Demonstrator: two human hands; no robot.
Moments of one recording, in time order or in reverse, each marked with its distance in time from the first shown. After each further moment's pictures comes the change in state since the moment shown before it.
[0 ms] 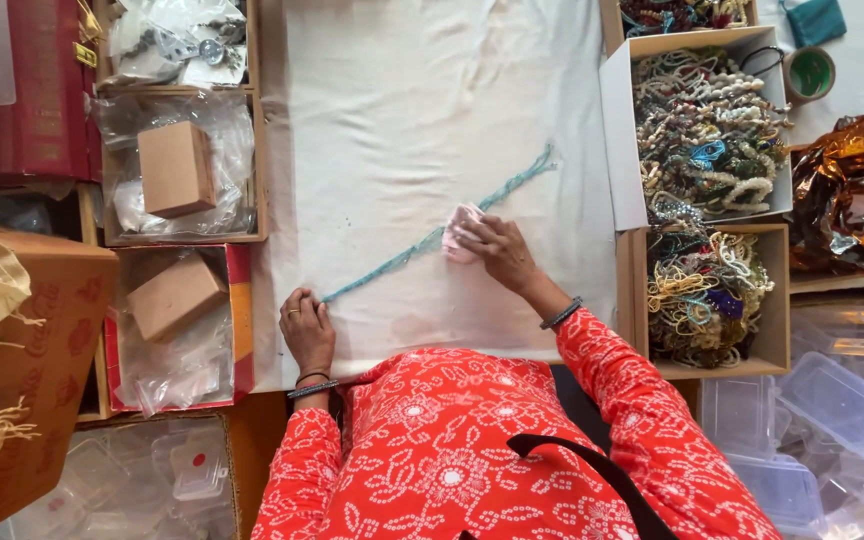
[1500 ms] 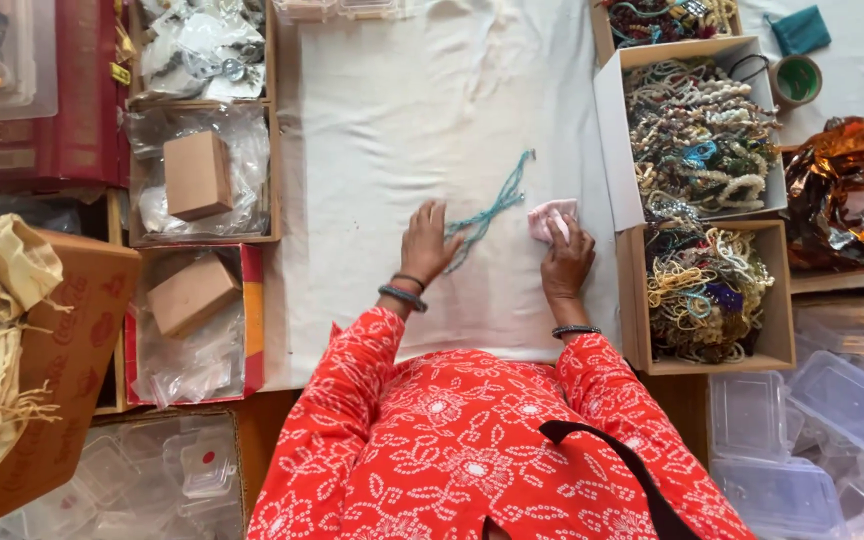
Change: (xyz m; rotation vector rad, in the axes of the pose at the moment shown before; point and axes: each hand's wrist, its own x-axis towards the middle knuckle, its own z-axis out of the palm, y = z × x) left_hand 0.103 0.194 0.082 -0.206 -0.319 0.342; right_hand -0.090 0.032 0.015 -0.132 0.243 0.547
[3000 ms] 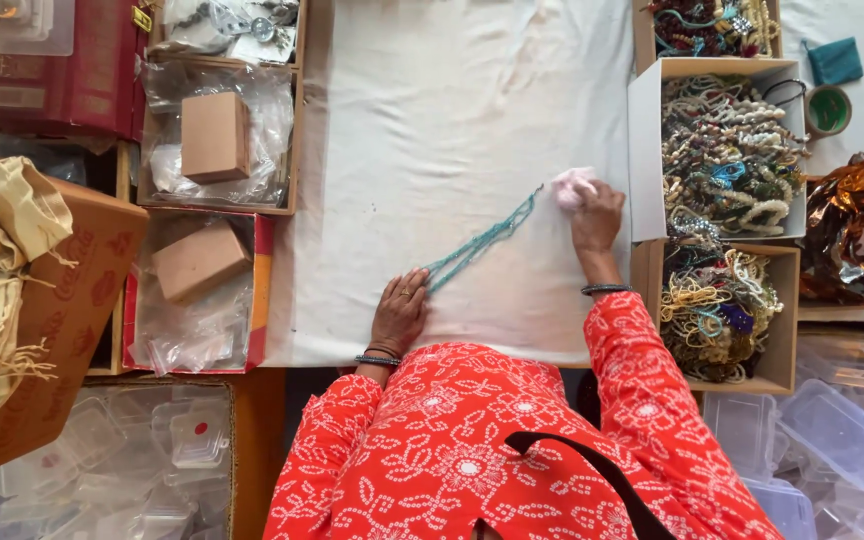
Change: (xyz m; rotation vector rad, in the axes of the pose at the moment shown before) left_hand -0.162 -0.055 -0.003 0.185 0.046 0.159; right_hand 0.095 -0.020 -0.007 0.098 -0.065 -0.342
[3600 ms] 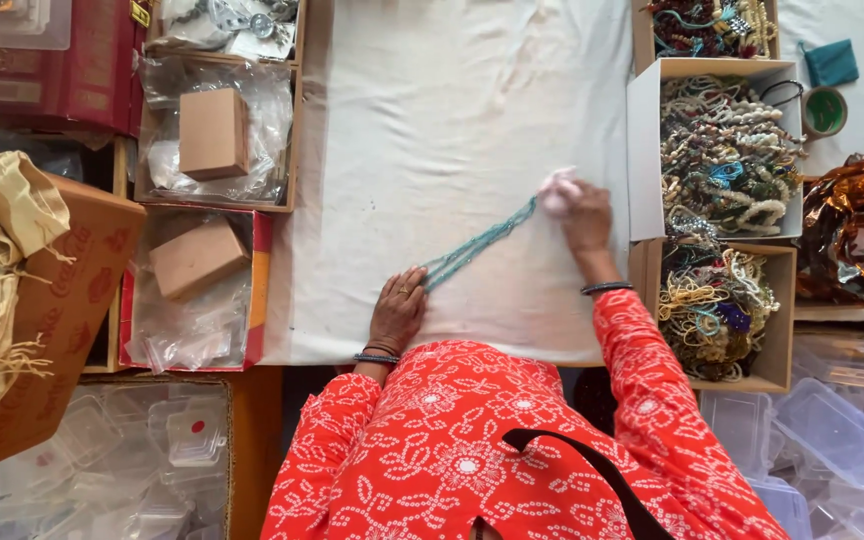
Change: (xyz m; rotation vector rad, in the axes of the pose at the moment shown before) left_hand 0.002 0.001 0.000 -0.003 0.061 -0.005; right_hand -0.002 0.001 0.006 -0.019 -0.114 -0.110
